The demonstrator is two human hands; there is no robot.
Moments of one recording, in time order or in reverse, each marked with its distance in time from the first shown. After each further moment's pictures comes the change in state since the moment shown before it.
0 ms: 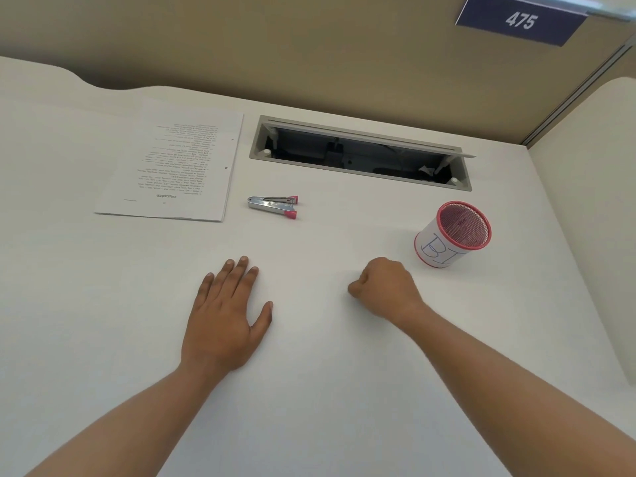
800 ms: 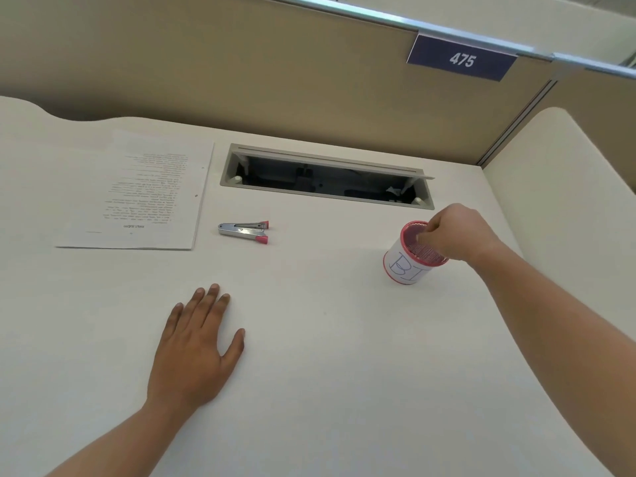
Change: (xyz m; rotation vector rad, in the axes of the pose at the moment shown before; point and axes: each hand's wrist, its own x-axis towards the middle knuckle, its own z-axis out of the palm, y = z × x) left_hand 0.000 -0.003 0.004 0.009 0.005 0.018; right_hand 0.044 0.071 -0.150 -0.126 0.230 0.180
